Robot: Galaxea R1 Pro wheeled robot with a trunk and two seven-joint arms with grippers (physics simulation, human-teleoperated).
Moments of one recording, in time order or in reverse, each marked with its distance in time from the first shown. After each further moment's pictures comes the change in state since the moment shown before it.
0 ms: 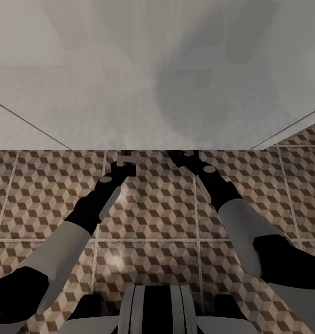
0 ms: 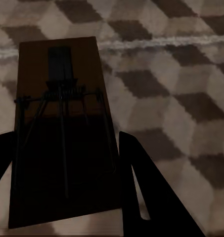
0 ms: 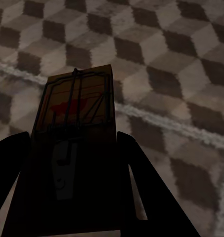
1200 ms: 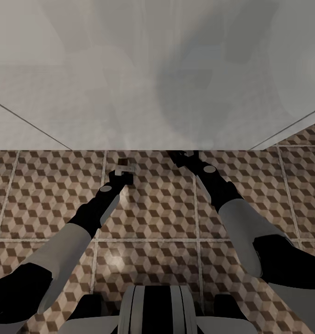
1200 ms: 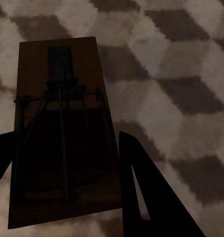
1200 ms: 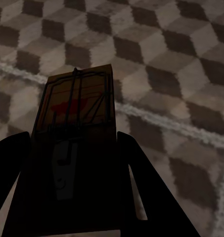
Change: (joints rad) left arm 0.000 -0.002 0.005 0.184 0.000 -0.133 -0.001; right arm 0.000 -0.002 0.002 0.000 0.001 0.000 -0.001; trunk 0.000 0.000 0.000
